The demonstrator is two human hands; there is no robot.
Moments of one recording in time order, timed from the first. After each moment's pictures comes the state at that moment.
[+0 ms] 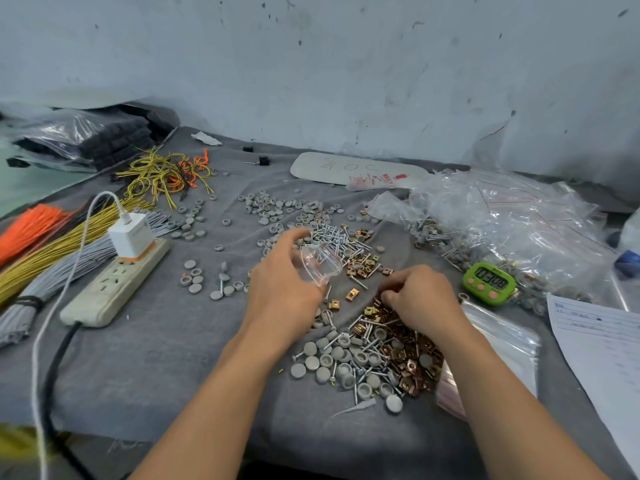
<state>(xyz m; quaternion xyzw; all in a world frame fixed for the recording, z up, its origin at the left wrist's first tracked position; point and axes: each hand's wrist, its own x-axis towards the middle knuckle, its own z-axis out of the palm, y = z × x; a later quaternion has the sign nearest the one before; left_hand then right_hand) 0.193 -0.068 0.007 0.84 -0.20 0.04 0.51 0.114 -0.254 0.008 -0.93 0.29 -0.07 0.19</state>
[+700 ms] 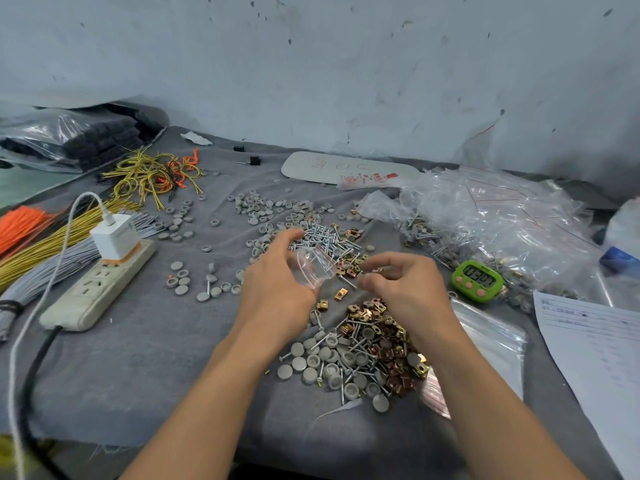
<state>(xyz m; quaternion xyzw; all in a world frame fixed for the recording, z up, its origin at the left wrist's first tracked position) 0.191 -0.075 0.003 0.84 -0.21 0.04 0.49 0.103 -0.243 0.010 -0.81 0.24 -0.24 0.49</state>
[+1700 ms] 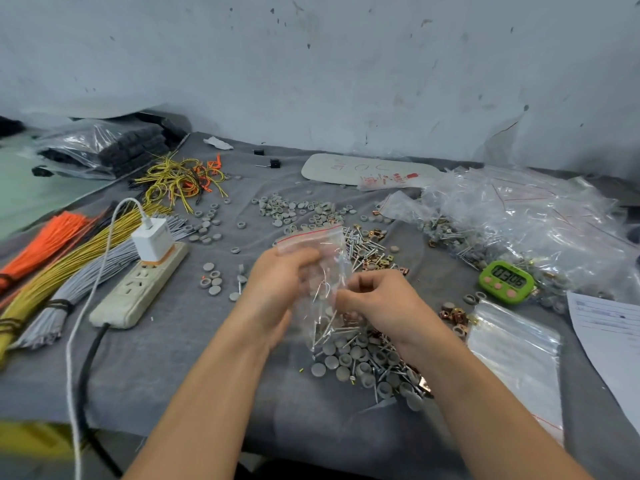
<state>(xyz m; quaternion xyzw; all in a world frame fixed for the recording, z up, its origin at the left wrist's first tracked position) 0.200 -0.048 0.028 0.57 -0.11 -0.20 0.79 0.124 -0.191 0.003 -0.78 0.14 -0.08 0.60</state>
